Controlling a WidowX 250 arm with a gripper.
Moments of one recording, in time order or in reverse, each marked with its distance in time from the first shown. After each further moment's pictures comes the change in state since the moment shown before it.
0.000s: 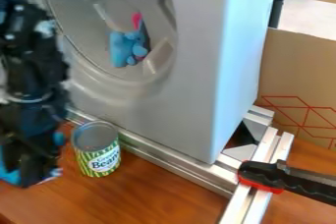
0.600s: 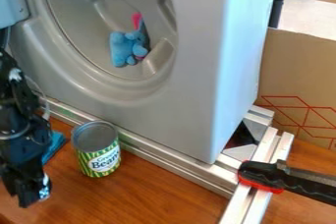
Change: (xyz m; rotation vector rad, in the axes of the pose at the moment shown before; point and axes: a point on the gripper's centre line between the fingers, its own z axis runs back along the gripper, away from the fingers) arm 0.023 0.019 -0.075 -0.140 -0.088 -0.043
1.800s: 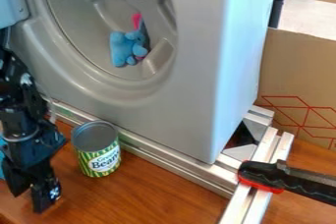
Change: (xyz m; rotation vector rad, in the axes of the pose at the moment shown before) arm 0.011 0.005 -0.010 -0.031 0.019 0.071
